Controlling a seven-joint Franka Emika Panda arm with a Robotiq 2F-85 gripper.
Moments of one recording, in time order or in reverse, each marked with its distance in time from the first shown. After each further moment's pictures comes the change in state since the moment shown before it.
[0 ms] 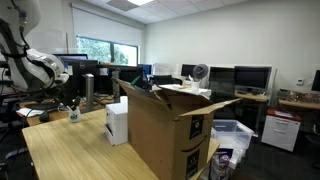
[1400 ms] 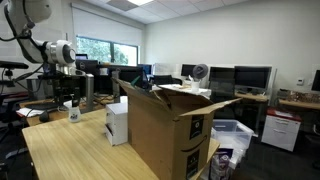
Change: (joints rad) arm -0.024 0.170 0.111 0.218 1.012 -0.656 -1.219
